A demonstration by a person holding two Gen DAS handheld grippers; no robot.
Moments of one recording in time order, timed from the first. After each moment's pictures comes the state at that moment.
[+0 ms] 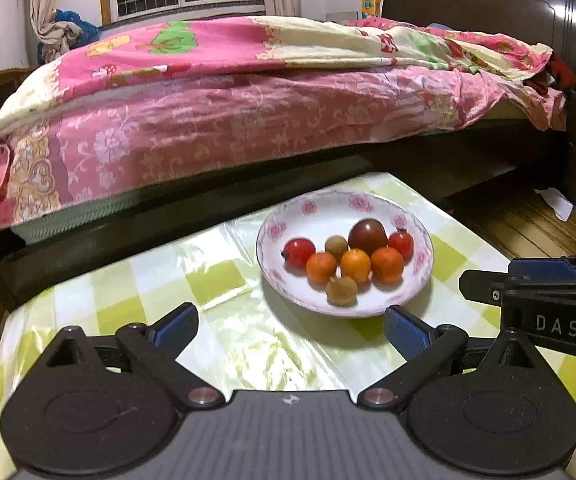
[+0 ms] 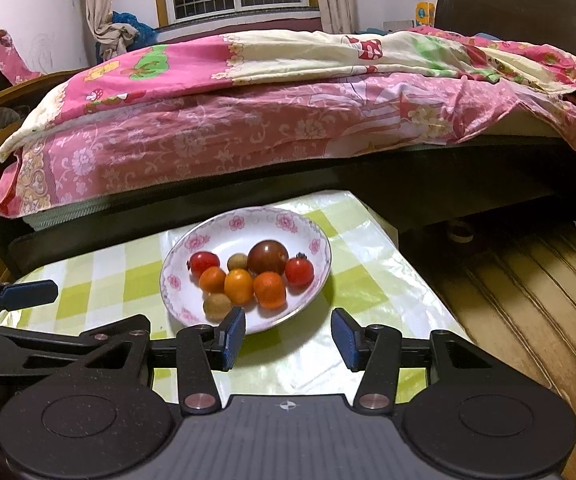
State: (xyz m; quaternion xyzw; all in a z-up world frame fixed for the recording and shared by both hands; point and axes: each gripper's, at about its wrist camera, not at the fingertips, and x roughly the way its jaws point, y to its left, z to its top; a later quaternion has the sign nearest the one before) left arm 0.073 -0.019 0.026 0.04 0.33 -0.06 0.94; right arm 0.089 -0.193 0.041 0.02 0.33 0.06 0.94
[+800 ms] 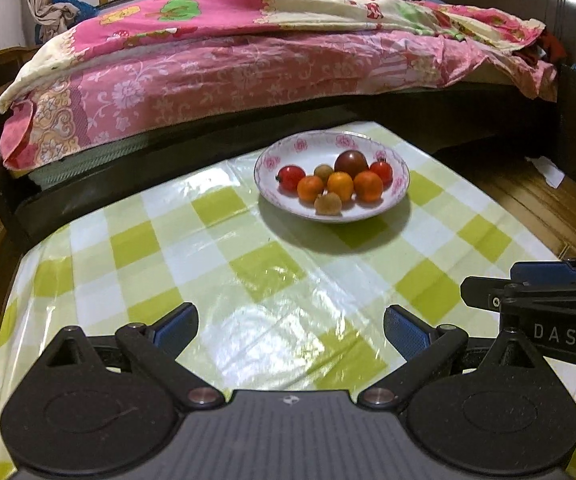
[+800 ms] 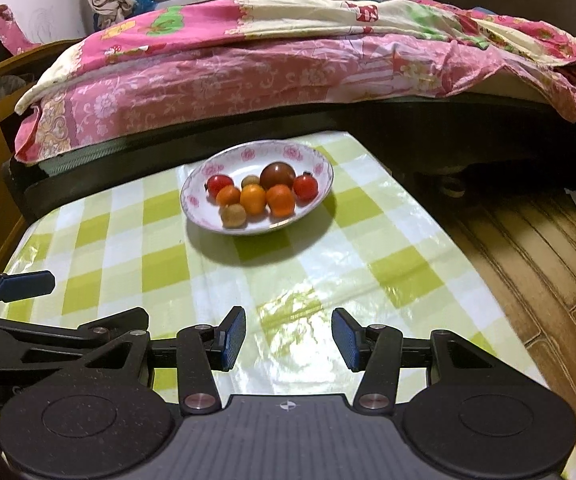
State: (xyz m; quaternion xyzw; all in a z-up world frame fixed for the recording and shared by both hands) left arm 0.003 -0.016 0.011 0.04 0.37 -0.06 0.92; right arm 0.023 -0.185 0.028 0.02 0.38 0.05 0.92
